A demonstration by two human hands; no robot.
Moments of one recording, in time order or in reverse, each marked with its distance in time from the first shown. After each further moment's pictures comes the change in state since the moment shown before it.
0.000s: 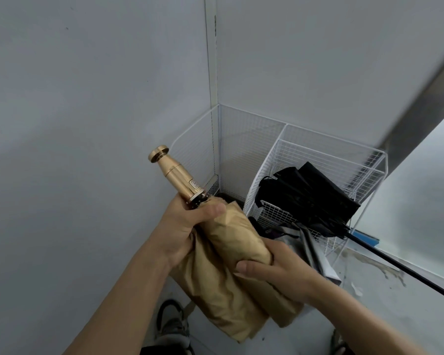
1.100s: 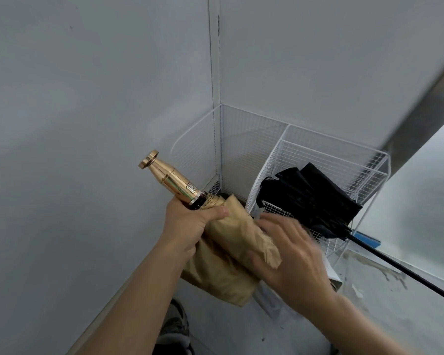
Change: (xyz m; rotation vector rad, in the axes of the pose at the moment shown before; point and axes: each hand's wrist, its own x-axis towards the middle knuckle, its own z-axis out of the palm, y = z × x) left_hand 0.008 -0.008 0.009 0.222 0.352 0.034; right_hand -0.007 -0.004 0.010 -0.760 0.652 -0.491
